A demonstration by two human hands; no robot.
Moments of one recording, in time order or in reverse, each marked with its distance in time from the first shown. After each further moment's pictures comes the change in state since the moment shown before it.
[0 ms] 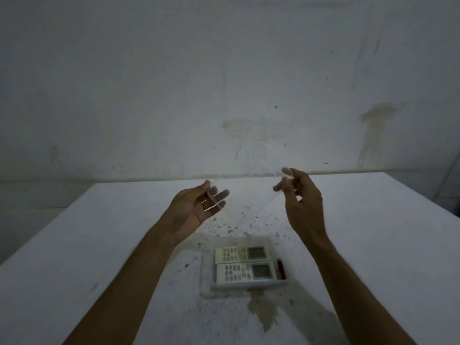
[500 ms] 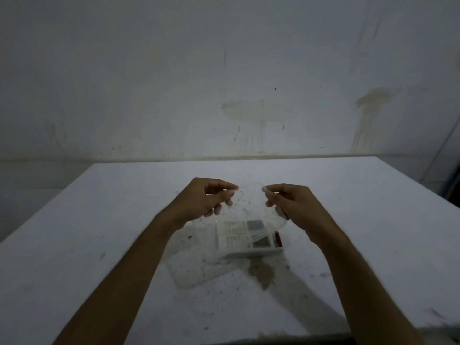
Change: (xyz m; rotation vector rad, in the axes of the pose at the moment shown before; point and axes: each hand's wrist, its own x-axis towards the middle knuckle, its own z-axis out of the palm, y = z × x) left_hand -0.045 -0.009 0.004 1.020 -0.125 0.144; right_hand -0.046 -0.035 -0.023 -0.068 -0.434 0.405
